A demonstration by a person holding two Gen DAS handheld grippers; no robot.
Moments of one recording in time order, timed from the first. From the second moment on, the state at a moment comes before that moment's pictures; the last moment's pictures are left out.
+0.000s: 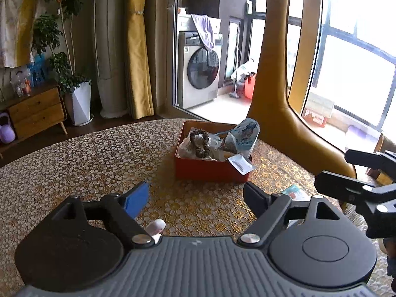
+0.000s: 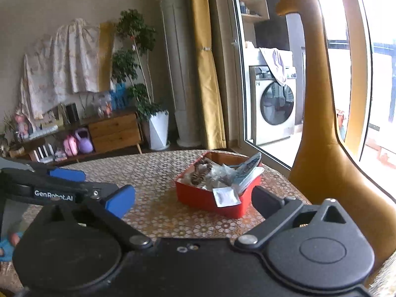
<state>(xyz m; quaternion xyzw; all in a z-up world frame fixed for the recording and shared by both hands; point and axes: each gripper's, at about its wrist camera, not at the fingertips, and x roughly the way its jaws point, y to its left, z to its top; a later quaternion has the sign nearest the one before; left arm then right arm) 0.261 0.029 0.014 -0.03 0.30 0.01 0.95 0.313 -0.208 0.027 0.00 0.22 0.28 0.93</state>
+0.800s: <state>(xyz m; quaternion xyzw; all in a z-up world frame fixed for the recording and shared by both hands) 0.200 0.031 0.013 -0.05 0.25 0.02 0.97 0.272 -0.216 0.034 0.06 0.18 0.28 0.94</state>
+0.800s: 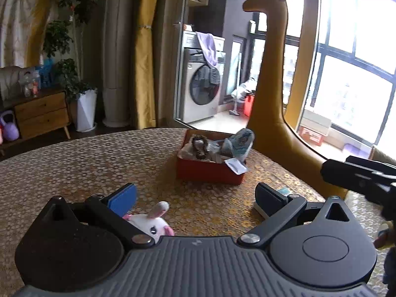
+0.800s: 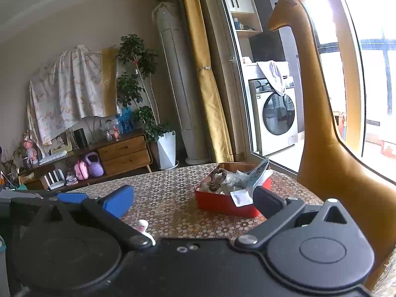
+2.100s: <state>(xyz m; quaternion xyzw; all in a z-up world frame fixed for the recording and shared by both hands) 0.162 0.025 0.022 -0.07 0.25 0.03 0.97 0.237 -0.211 0.032 0.05 0.20 0.28 0.94</state>
